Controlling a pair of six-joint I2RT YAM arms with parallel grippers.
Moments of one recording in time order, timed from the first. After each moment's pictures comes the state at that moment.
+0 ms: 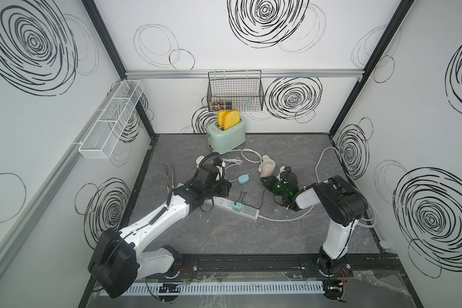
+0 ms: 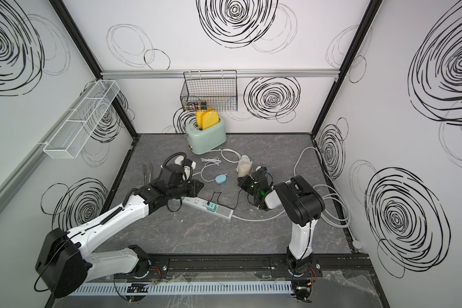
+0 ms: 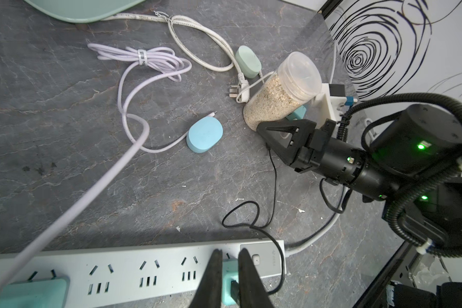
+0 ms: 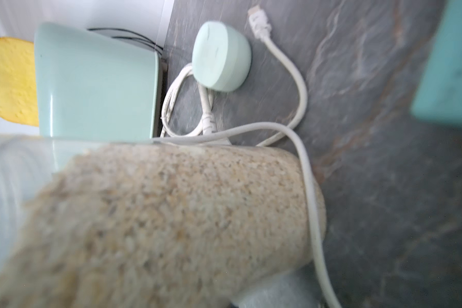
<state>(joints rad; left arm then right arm) -0.55 1.22 0.84 -0.32 0.16 -0.50 0.41 1.89 0.64 0.81 -0.19 1.06</state>
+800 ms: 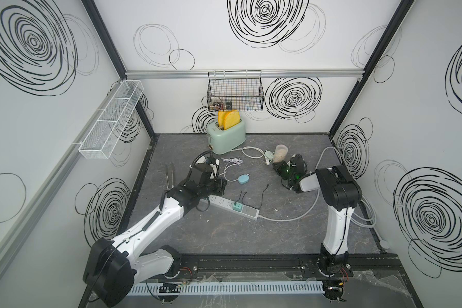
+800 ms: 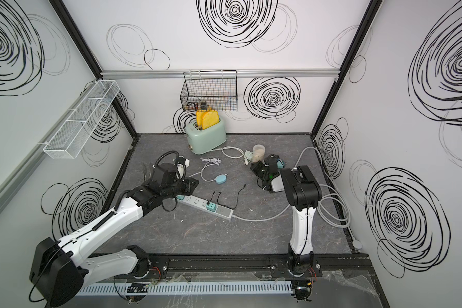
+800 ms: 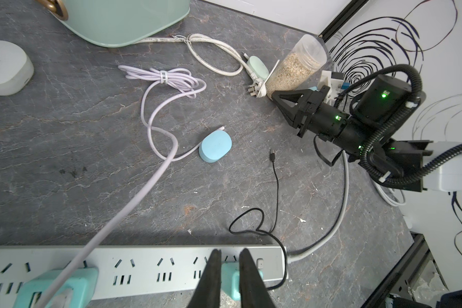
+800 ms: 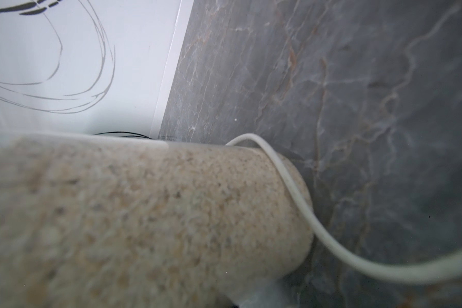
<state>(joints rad) -0.50 1.16 0.84 -0.35 0.16 -0.50 0.18 2.07 0.91 0.72 -0.24 0.99</state>
